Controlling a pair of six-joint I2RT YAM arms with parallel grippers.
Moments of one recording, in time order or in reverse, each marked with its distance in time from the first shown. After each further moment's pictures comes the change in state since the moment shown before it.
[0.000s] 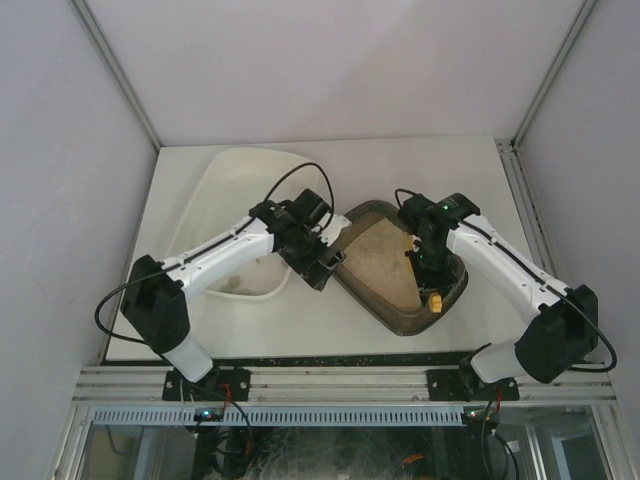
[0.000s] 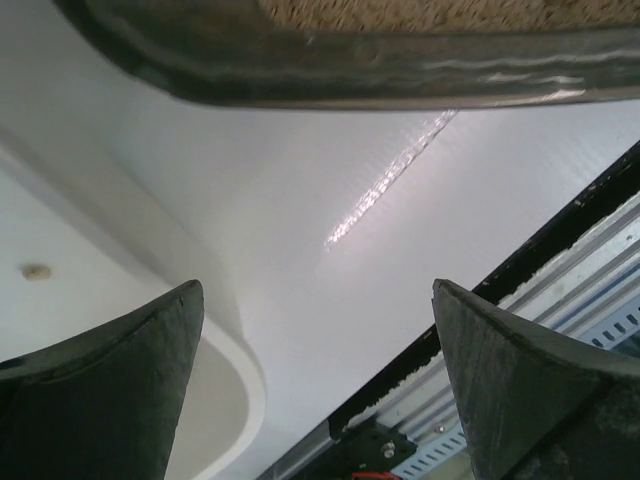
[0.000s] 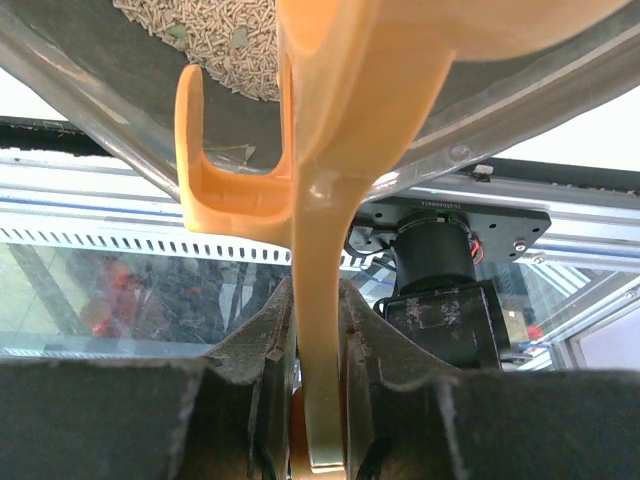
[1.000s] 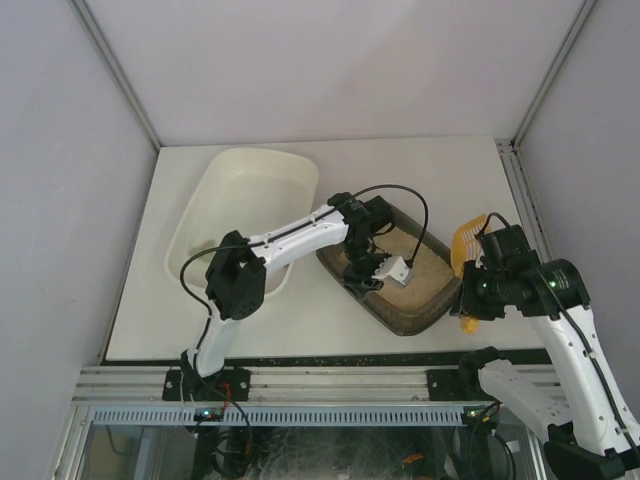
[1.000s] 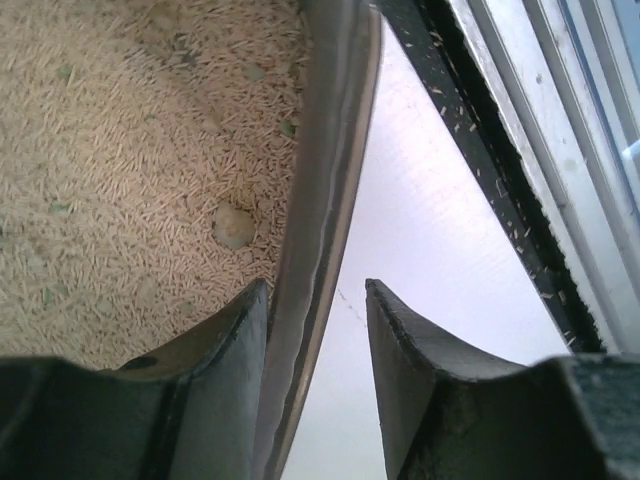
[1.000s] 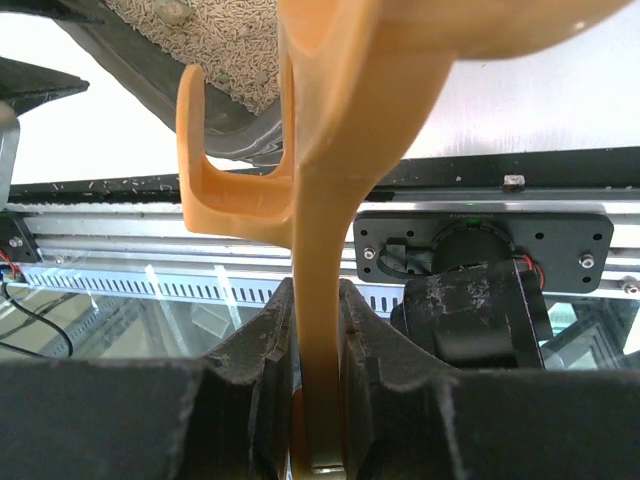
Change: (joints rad) left arm -0.198 0.507 0.552 -0.280 0.494 1.049; right arm -0.198 -0.576 -0.117 0.000 -0.042 0.089
